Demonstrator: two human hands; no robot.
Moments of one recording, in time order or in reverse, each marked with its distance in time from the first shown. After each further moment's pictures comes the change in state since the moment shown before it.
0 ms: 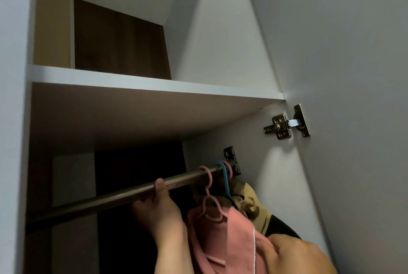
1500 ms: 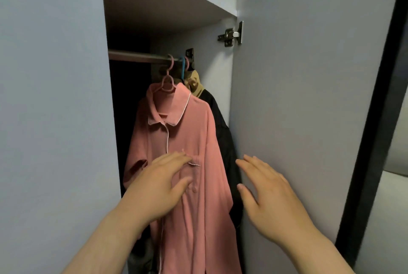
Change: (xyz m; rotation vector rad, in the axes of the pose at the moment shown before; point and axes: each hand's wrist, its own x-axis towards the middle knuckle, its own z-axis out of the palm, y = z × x) left_hand -0.197 0.159 -0.221 1.275 -1.404 0.383; right_hand -0.285 0.113 -0.028 -0.434 0.274 -0.444
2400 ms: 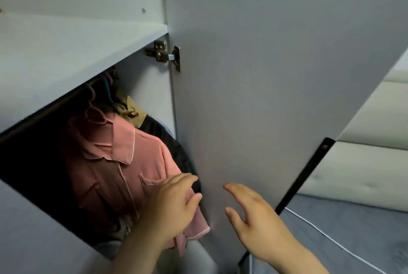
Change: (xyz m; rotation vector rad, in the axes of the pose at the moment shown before) left_hand 0.136 0.052 -0.077 -0.384 -0.459 0.120; right_hand 0.060 -0.085 -0.146 0.081 -0.310 0.574
